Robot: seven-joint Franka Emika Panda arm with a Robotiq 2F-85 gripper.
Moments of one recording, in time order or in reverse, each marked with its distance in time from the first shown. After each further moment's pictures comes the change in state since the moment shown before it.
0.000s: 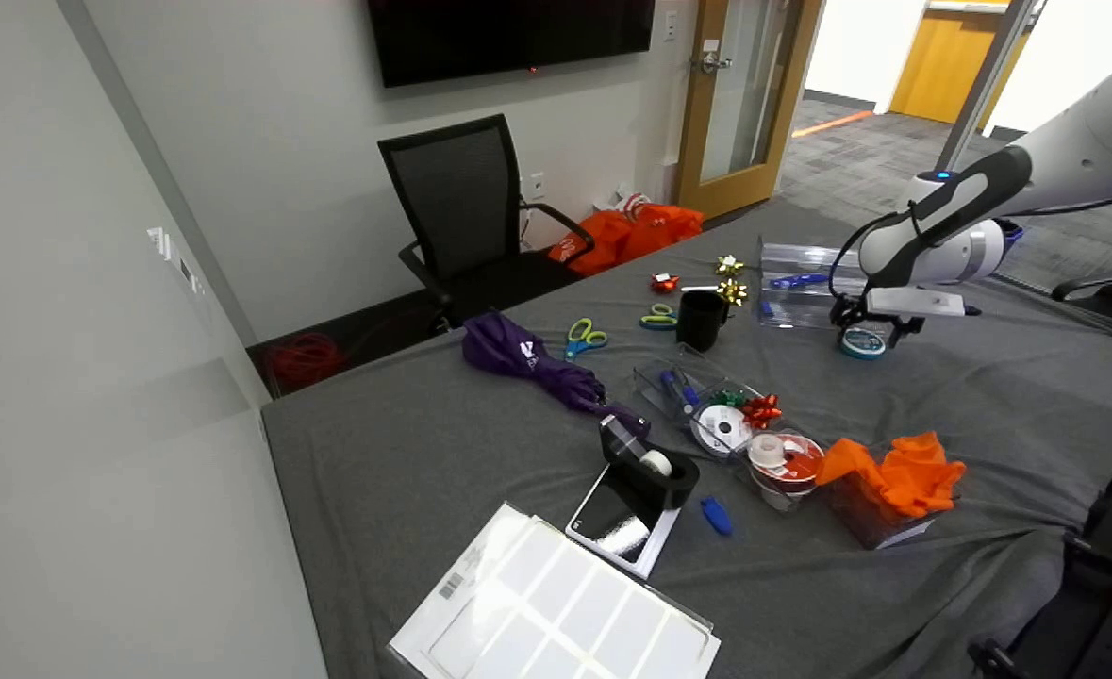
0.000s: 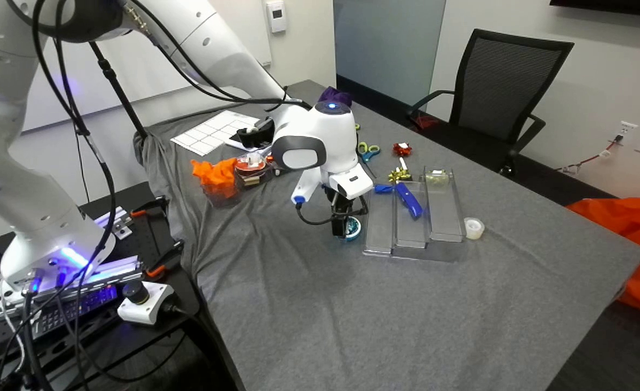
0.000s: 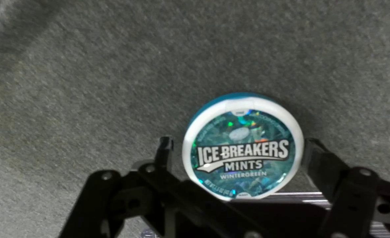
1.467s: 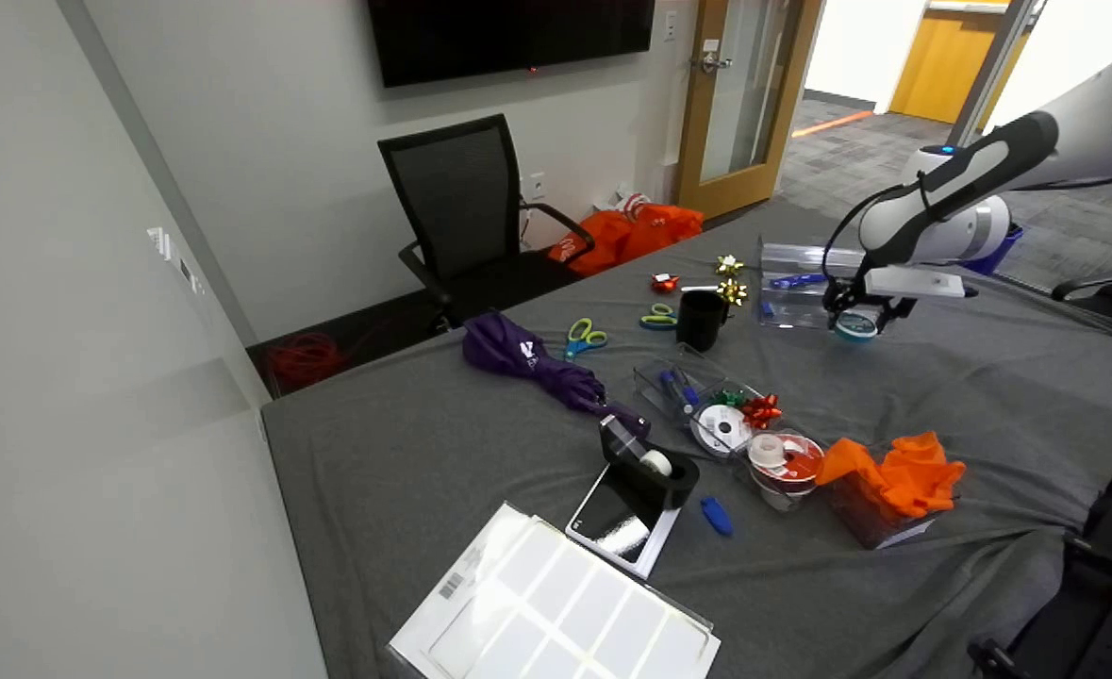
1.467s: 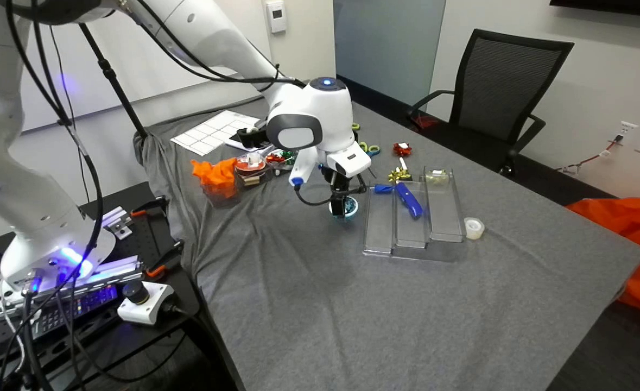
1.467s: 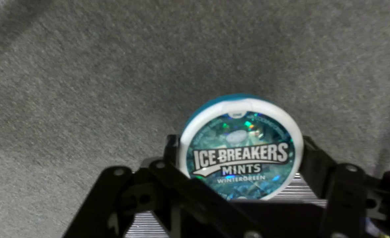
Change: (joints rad) arm 0.001 -0.104 0.044 -0.046 0.000 -0.031 -0.047
